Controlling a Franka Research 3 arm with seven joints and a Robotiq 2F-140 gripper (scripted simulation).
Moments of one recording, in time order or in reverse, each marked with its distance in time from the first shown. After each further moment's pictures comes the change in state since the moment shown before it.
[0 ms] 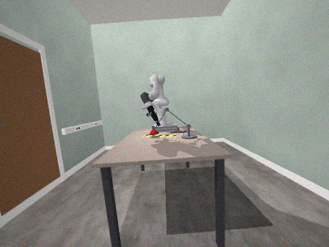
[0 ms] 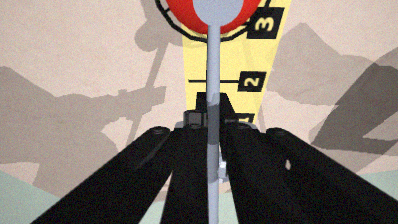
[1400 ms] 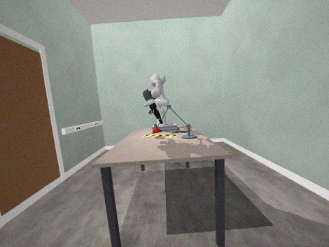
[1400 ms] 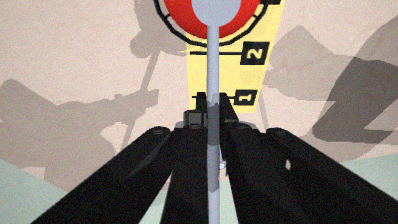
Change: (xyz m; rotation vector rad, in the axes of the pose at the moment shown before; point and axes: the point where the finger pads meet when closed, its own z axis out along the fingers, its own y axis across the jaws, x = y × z) arm -0.043 -0.003 -0.007 -0.004 0.003 0.003
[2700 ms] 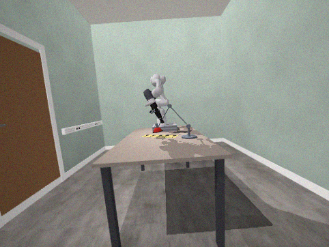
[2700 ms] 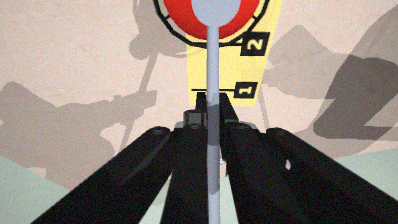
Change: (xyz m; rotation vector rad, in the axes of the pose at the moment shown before) arm -0.013 0.000 -0.001 -0.002 -0.003 0.002
